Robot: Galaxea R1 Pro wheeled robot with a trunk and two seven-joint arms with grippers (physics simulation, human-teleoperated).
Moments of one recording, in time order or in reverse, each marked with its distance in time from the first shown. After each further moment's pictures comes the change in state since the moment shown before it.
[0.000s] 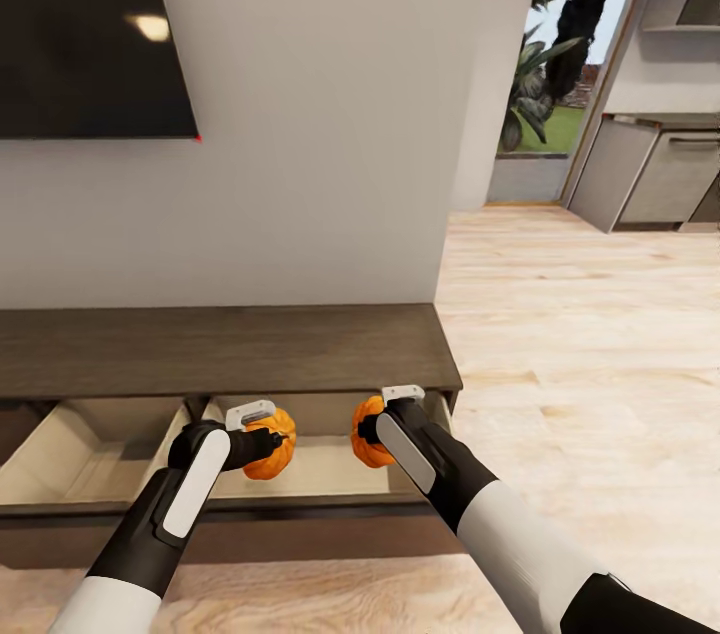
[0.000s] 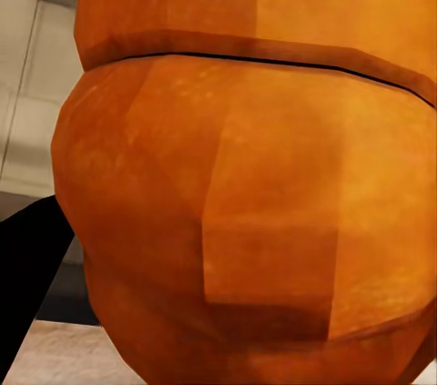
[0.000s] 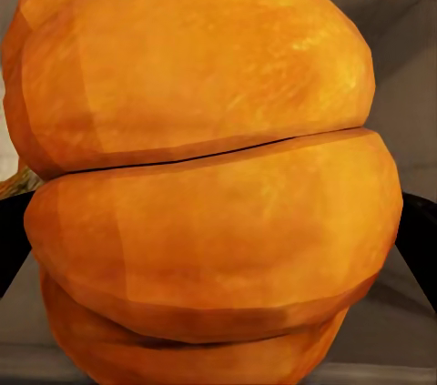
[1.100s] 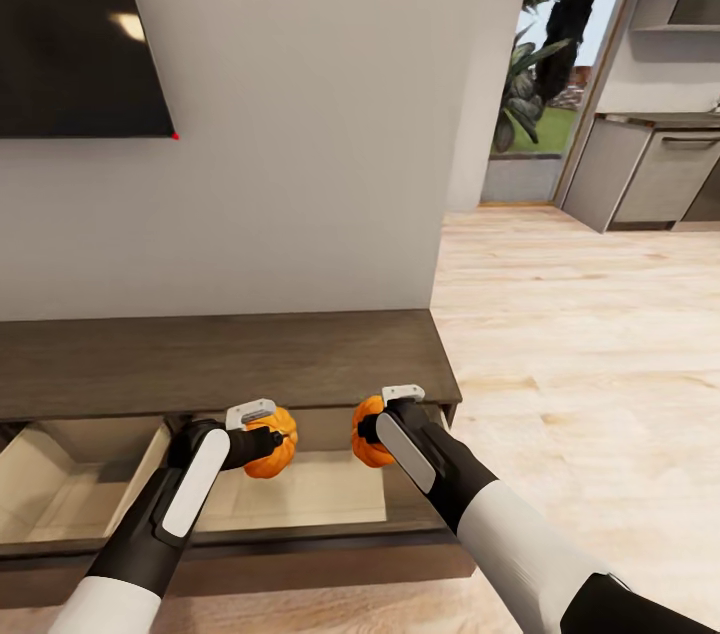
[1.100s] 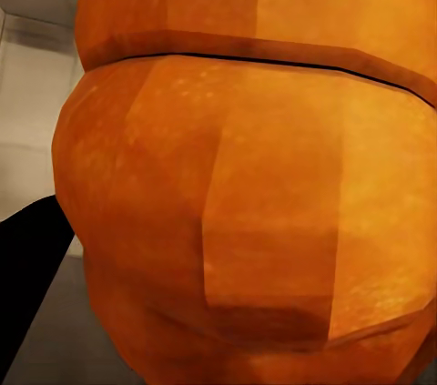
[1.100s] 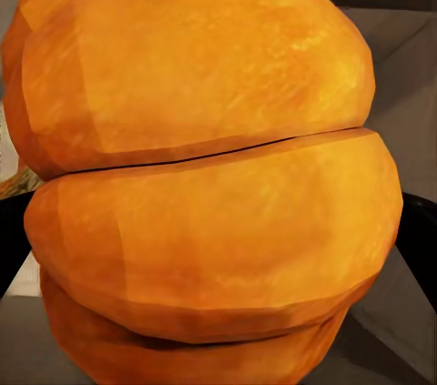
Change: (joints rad) left arm 0.000 0.000 0.001 -0.006 0.007 0.000 -0.006; right arm 0.000 0.000 0.000 0.000 0.004 0.001 0.000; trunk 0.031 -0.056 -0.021
